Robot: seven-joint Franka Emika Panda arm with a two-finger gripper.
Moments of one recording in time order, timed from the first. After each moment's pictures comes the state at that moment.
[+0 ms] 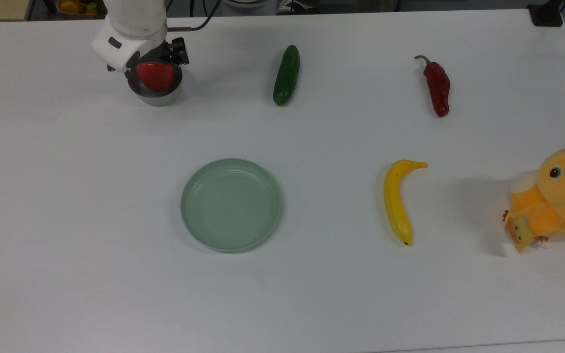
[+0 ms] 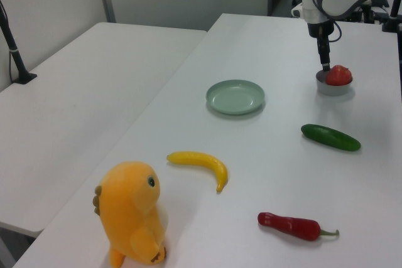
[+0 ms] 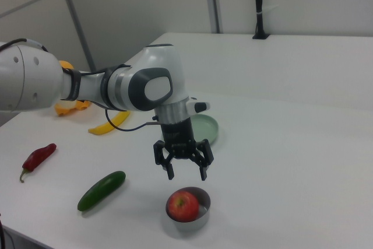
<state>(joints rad) -0.11 0.11 -0.04 -2.02 -0.23 1.95 -0.33</state>
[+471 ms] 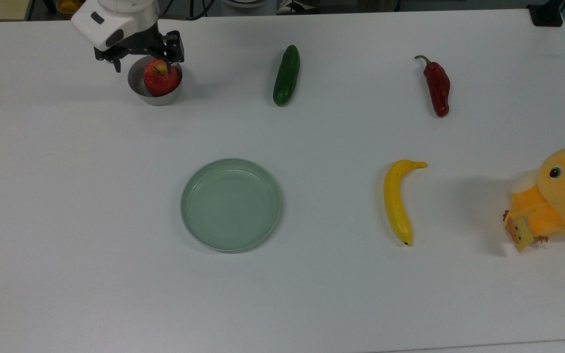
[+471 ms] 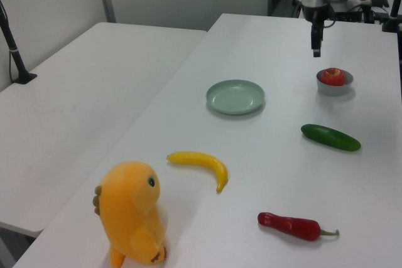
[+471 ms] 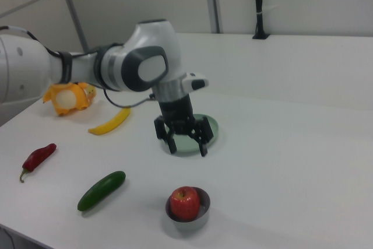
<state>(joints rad) -0.11 0.07 -0.04 -1.94 -0.18 1.96 -0.23</state>
